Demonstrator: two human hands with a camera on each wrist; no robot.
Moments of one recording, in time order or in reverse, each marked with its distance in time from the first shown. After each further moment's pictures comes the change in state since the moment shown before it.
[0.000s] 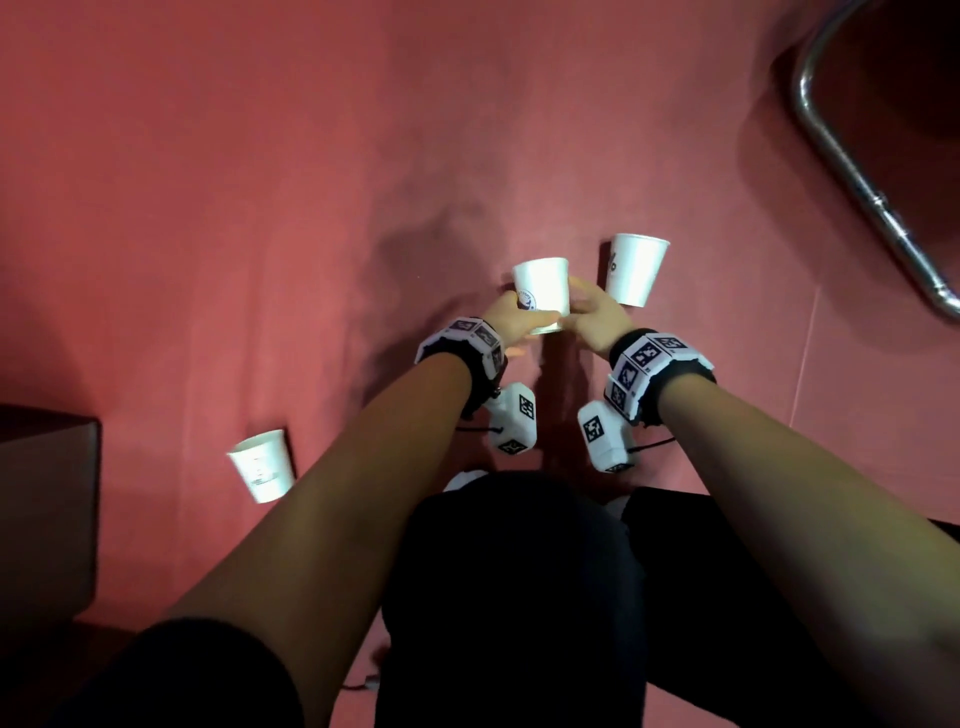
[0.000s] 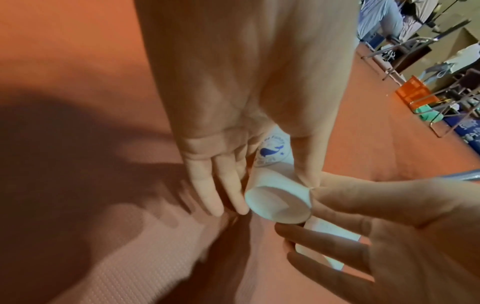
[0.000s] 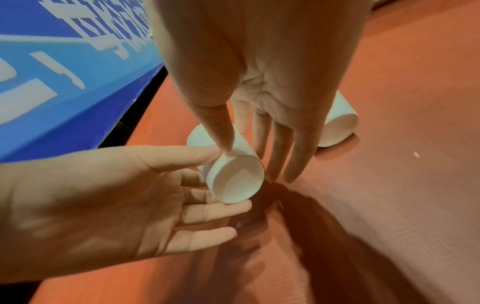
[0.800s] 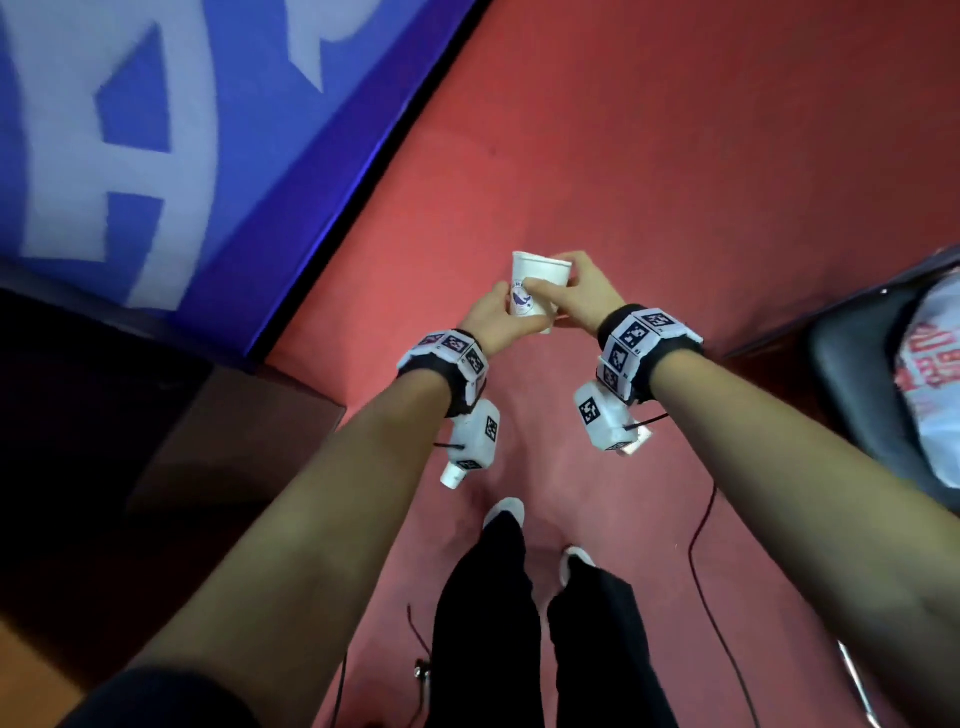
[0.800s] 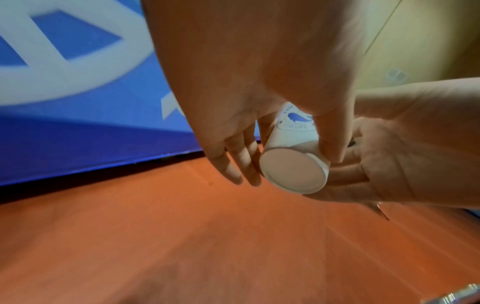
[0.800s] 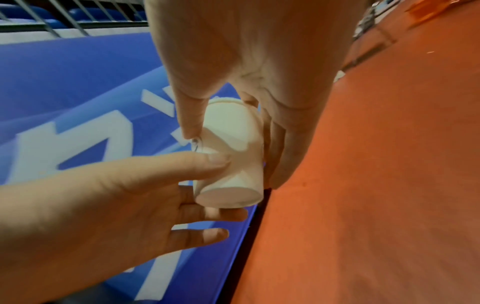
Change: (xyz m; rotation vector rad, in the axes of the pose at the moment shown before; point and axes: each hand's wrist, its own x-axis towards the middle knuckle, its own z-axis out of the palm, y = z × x) left_hand -0.619 0.233 -0.116 -0.021 0.441 0.472; right_hand -0.459 -0.509 -0.025 -0.038 -0.115 -0.345
